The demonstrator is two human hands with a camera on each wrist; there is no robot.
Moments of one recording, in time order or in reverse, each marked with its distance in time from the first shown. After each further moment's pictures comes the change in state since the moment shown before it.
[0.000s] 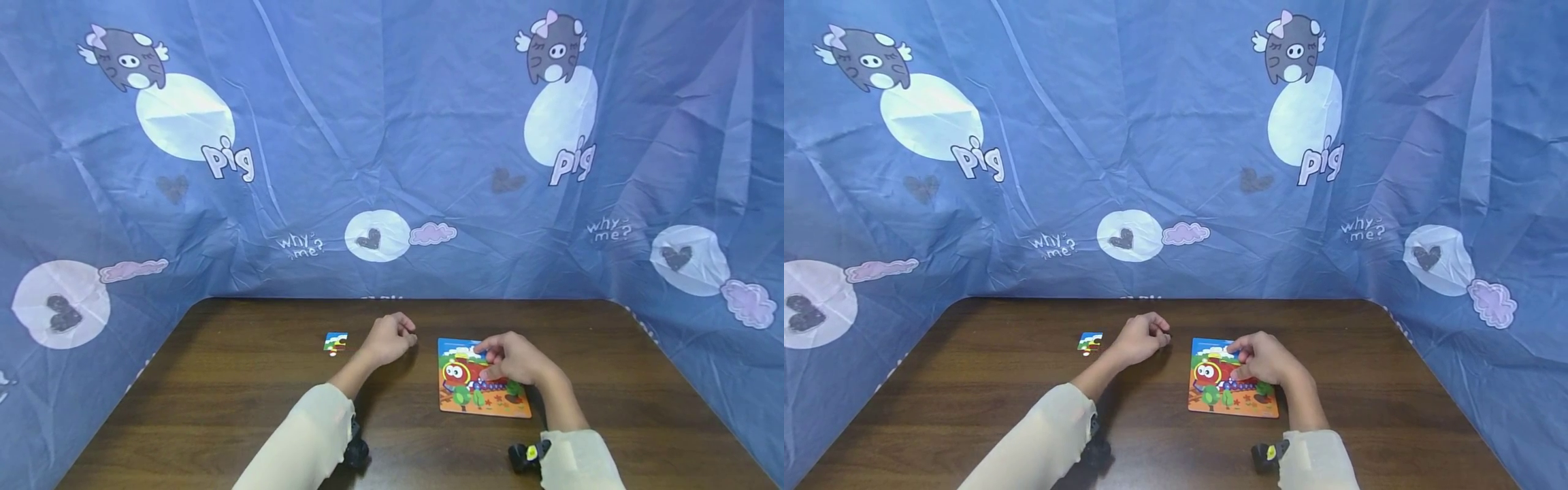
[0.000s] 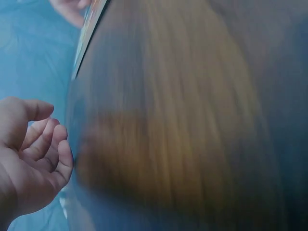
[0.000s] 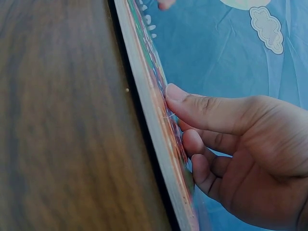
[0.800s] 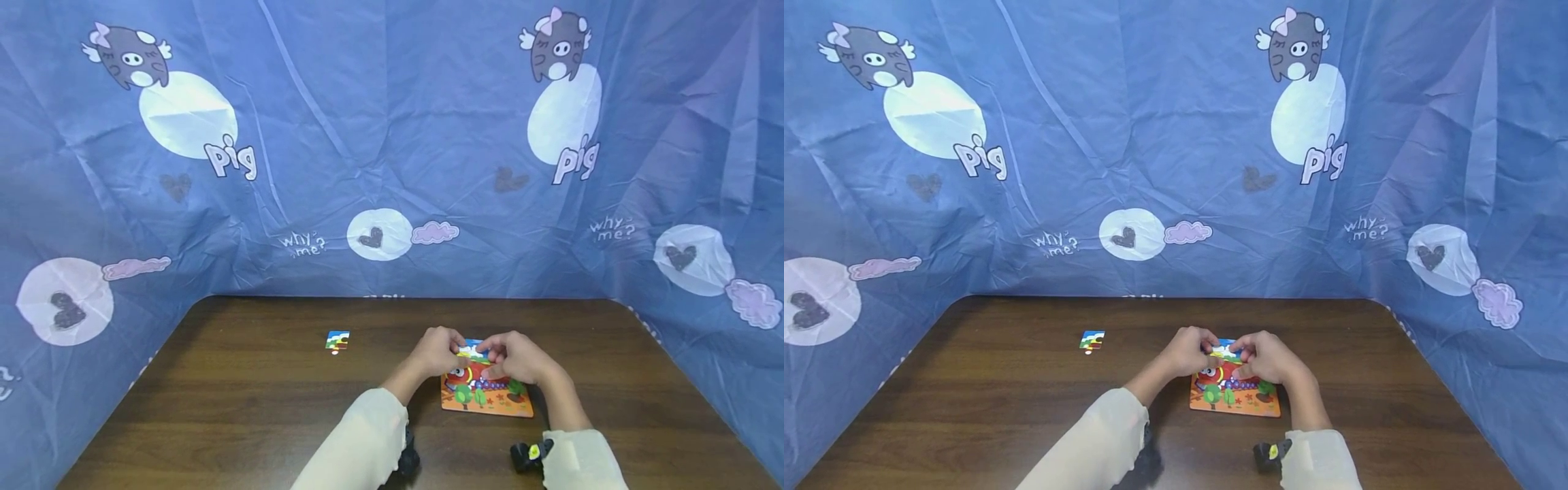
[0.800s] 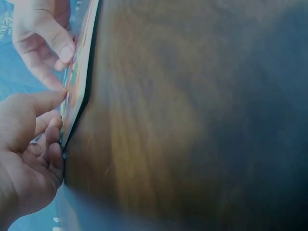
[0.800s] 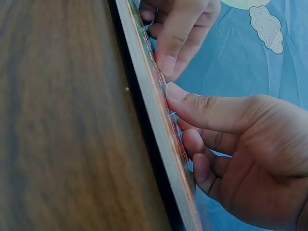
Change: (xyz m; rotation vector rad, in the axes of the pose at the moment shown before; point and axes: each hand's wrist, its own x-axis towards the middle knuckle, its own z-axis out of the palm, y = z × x) left_hand 0.010 0.047 0.068 0.103 -0.140 0.023; right_hand 0.003 0.003 0.000 0.016 -0.018 -0.025
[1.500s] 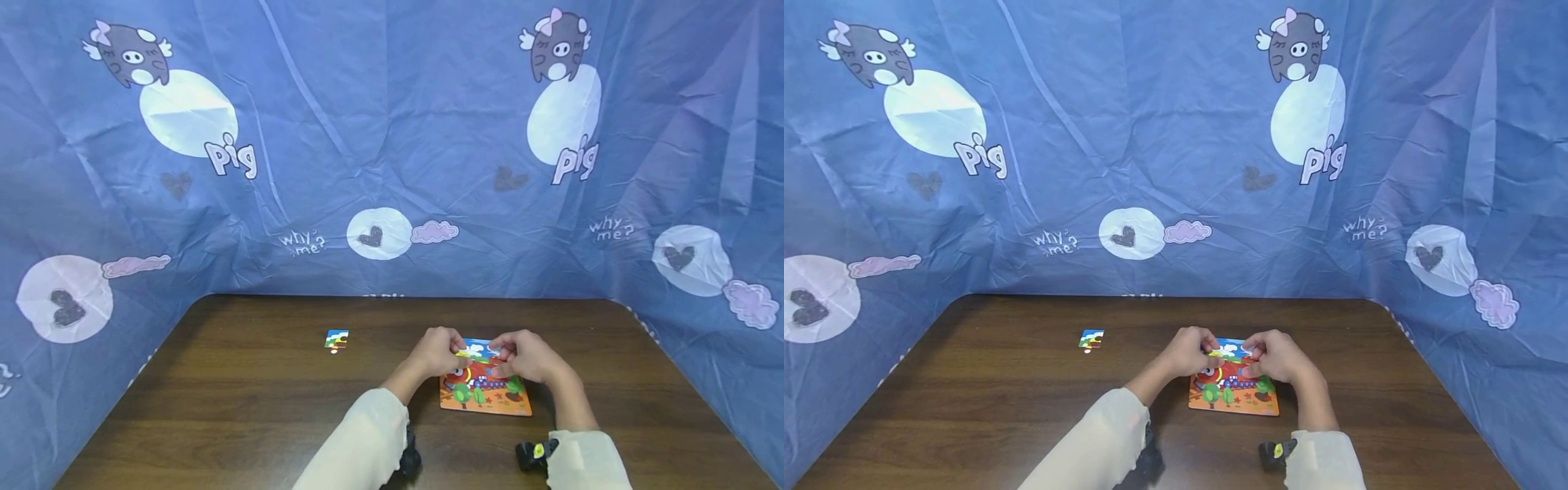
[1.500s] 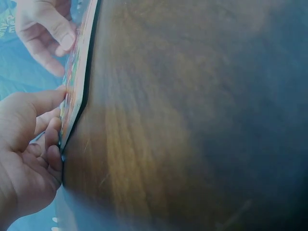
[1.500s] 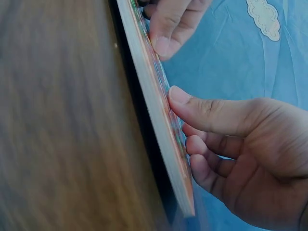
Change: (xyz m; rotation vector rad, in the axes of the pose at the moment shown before) left_hand -0.001 0.001 0.004 0.022 -0.004 -0.029; right_hand -0.009 0.006 -0.013 -0.038 0.047 0.054
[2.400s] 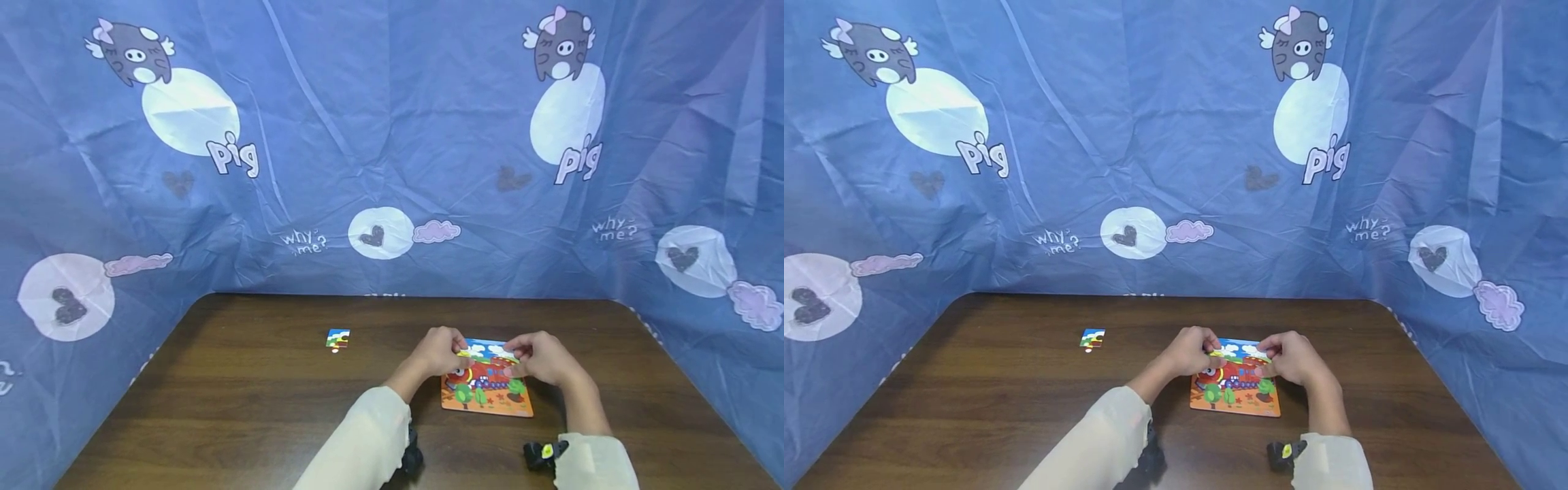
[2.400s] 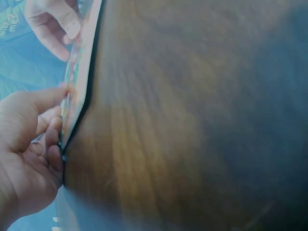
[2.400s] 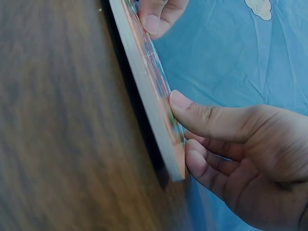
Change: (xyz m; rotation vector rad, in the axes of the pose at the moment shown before) left_hand -0.001 0.003 -0.004 0.001 -0.037 -0.021; right_hand -0.008 0.016 -0.012 -0.033 0.078 -0.005
